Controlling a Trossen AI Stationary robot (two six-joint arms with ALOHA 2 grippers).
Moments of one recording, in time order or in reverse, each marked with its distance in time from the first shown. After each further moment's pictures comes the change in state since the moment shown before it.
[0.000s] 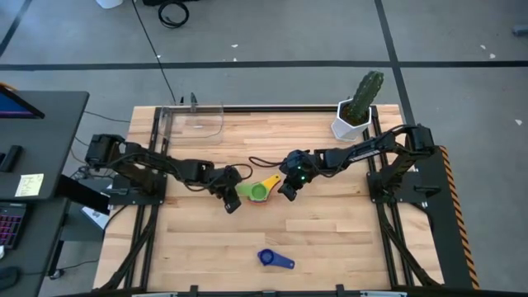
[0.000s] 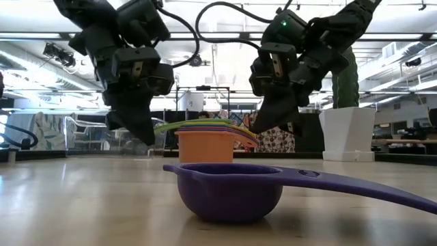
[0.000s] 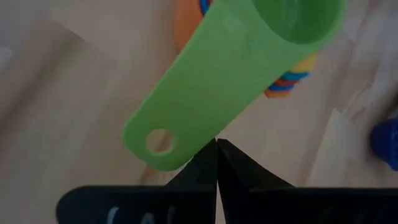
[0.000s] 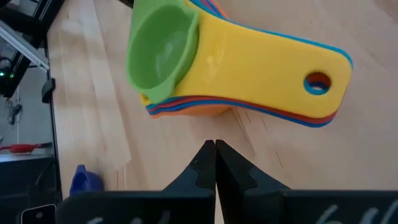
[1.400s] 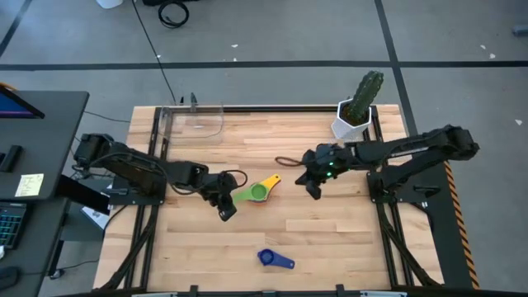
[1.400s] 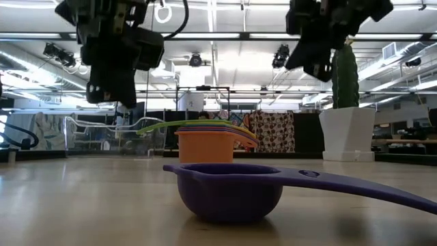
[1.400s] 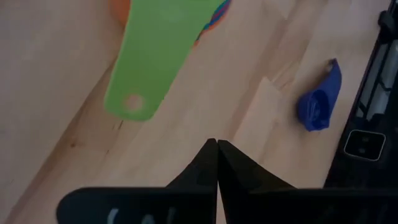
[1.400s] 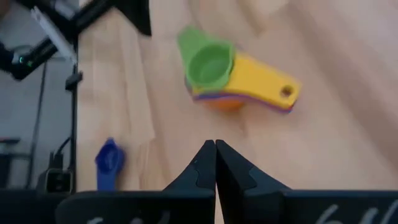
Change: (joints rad) left arm -0.114 -0.117 0.079 -0.173 0.058 -0.179; right arm 0.096 -0.437 -0.002 -0.348 0.189 -0.122
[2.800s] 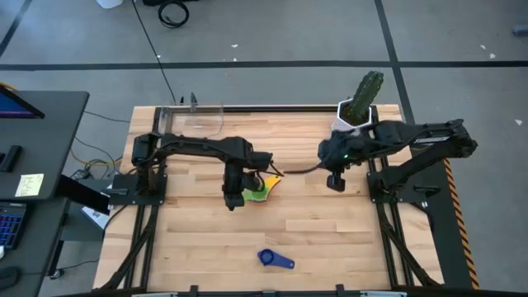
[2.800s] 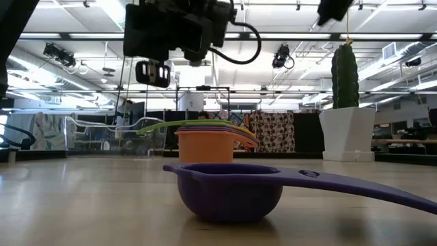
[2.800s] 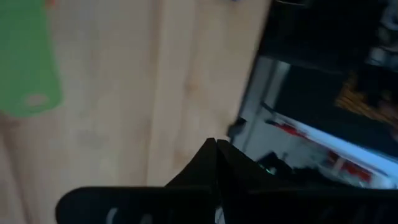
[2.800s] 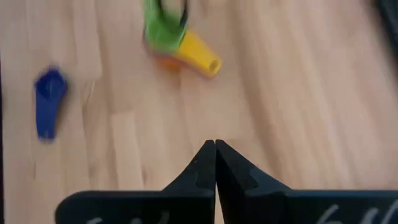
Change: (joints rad) left arm 0.226 0.527 0.790 -1.027 0.589 0.844; right arm 0.093 0.011 0.540 -0.852 0.251 -0.256
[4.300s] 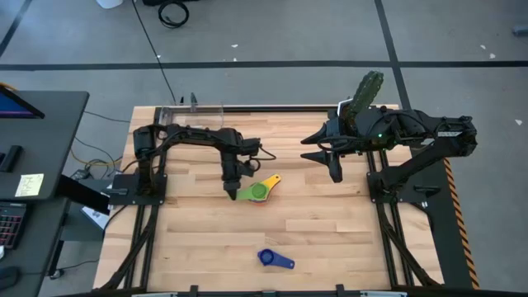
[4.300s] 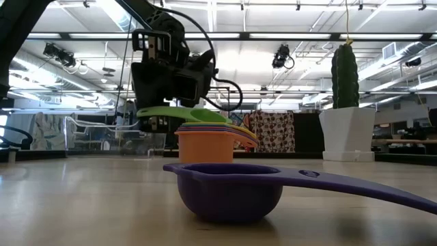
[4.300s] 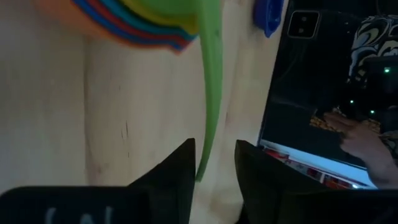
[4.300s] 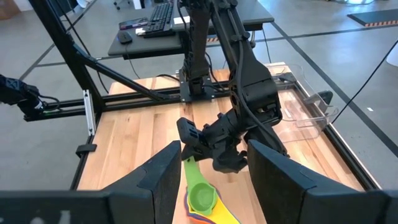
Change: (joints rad) left arm 0.209 0.008 -0.312 0.316 0.130 0.205; right arm 0.052 0.000 0.236 0.389 0.077 -0.120
